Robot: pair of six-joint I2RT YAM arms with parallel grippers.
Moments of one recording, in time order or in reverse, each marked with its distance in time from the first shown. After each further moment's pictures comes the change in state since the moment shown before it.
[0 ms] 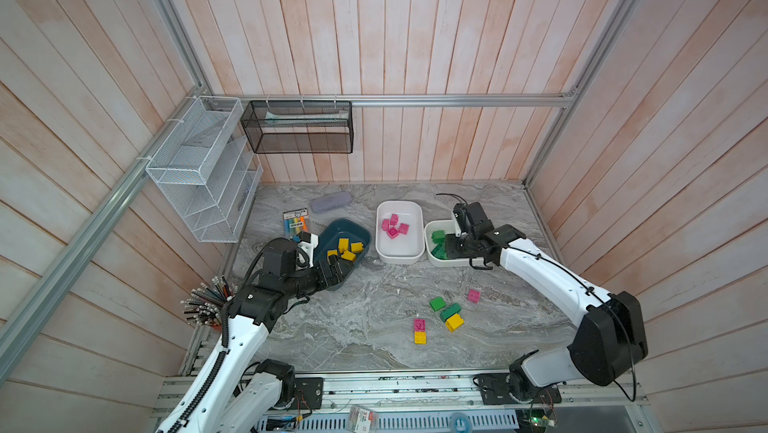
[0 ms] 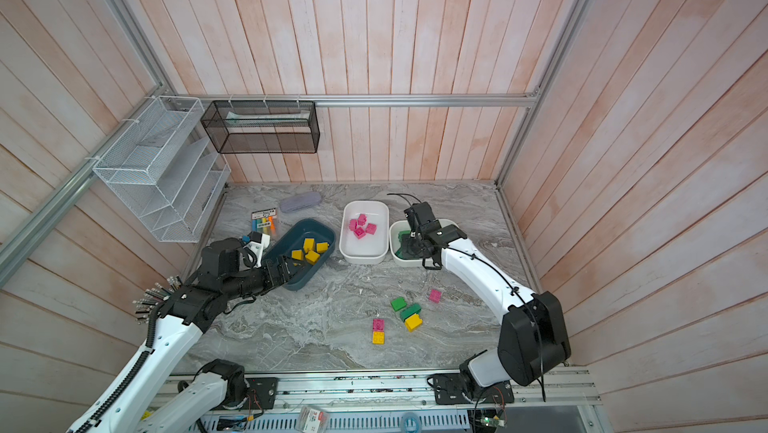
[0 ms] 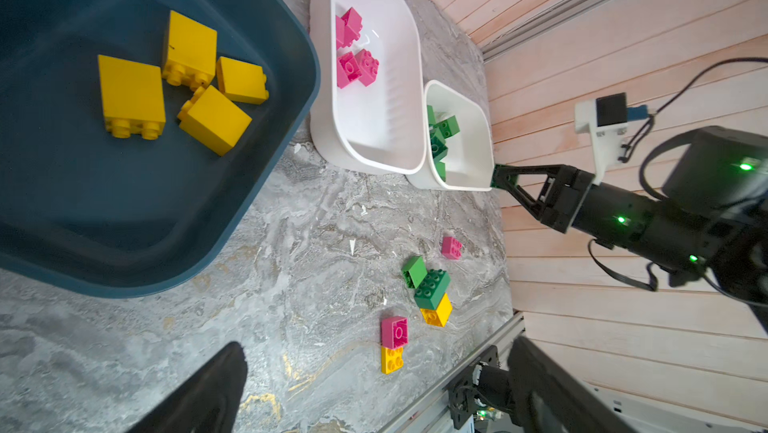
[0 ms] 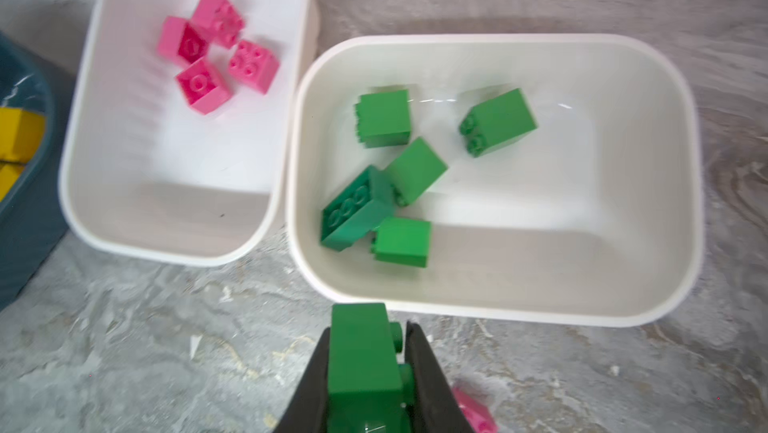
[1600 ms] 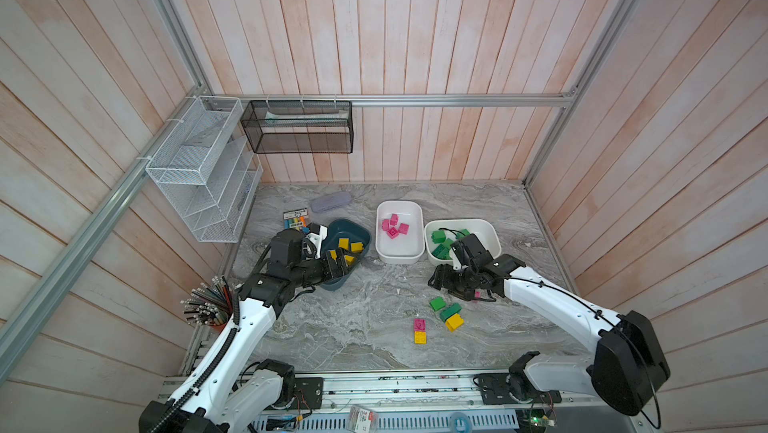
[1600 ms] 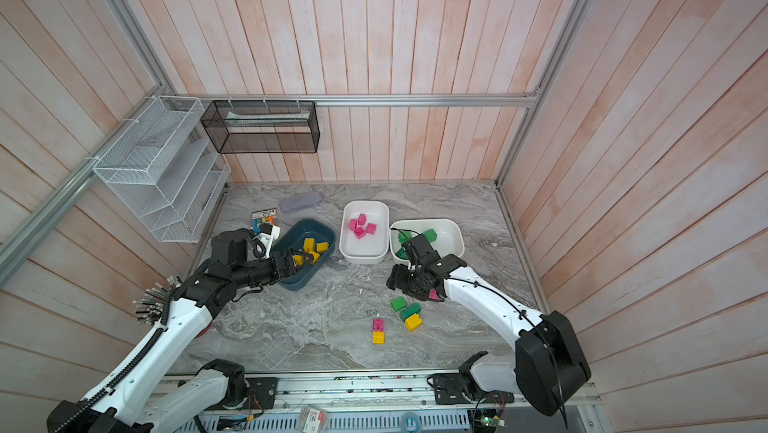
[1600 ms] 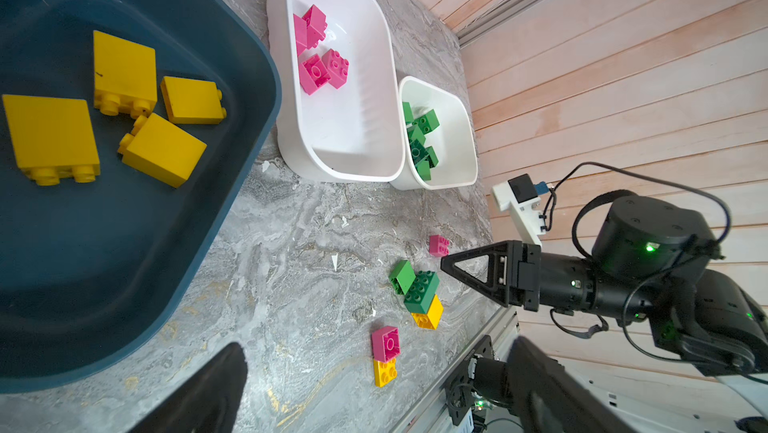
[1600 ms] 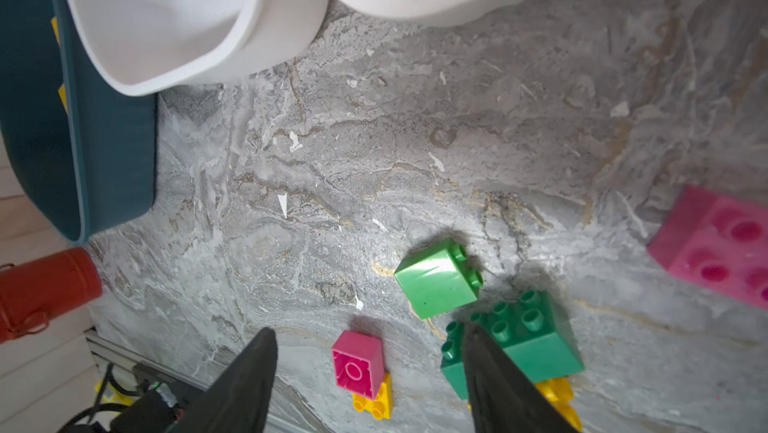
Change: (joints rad) left arm 0.001 0.126 0.020 0.094 0.069 0.076; right arm 0.164 -0.161 -0.300 0.039 -0.318 0.566
